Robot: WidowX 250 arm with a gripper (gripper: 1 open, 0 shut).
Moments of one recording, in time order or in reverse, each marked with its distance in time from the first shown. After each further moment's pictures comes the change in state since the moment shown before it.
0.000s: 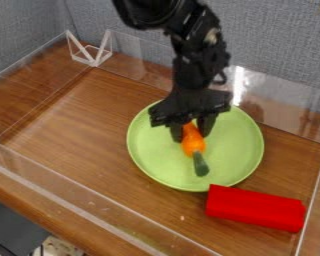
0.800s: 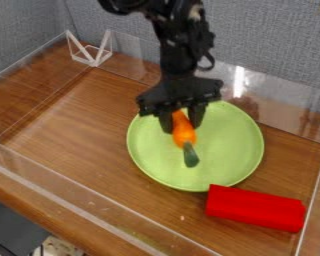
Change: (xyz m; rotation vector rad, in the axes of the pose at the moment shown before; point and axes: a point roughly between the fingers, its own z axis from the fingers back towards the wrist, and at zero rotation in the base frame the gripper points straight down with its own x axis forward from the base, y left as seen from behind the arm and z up) arm 0.002 0.005 0.018 -0.020 0.036 -0.044
